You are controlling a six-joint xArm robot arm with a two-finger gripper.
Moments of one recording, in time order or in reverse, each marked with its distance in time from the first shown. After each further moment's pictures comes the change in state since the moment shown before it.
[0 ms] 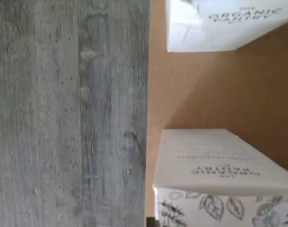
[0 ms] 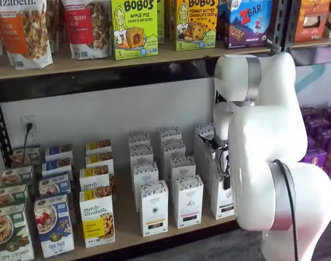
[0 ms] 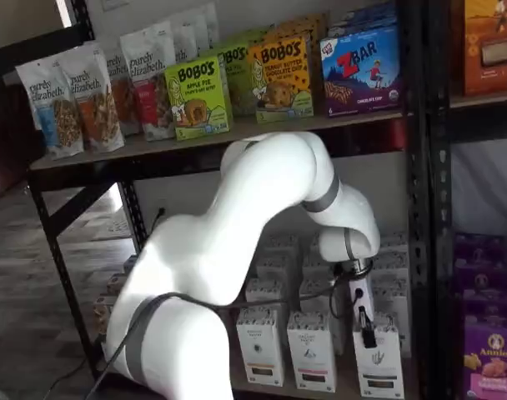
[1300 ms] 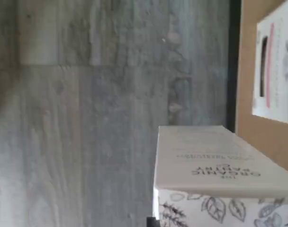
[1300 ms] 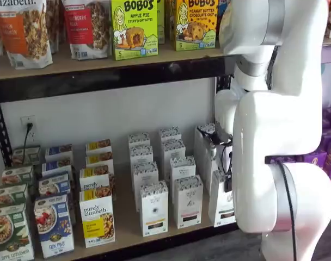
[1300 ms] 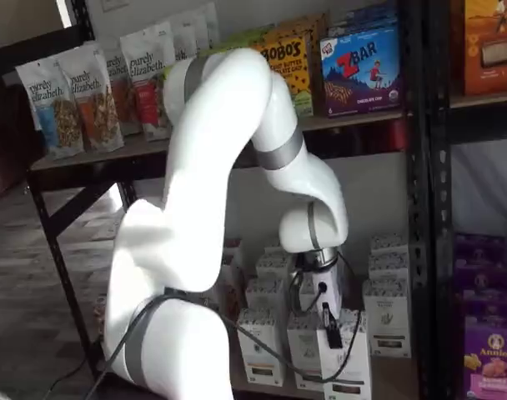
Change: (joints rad) arm 0.046 -0.595 0.776 -0.018 -0.183 0.080
